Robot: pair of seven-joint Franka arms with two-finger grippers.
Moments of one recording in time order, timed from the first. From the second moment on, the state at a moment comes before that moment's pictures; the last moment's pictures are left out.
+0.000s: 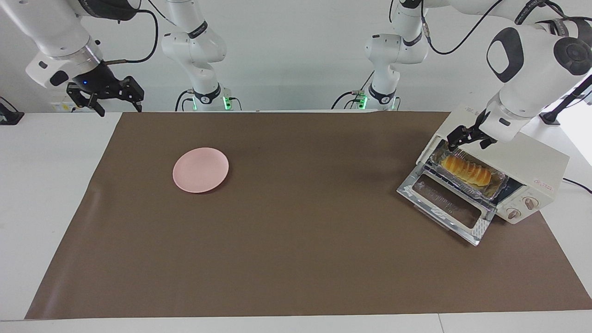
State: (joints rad) left arm -0.16 0.17 0.16 -1.48 0.00 1.48 0.04; right arm -0.11 -0.05 -0.02 -1.59 -0.02 1.42 -0.26
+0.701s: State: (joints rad) left arm 0.07 0.11 -0.12 -1.49 0.00 1.40 0.08; right arm -0.11 -0.05 -0.02 -1.59 -0.02 1.42 -0.26
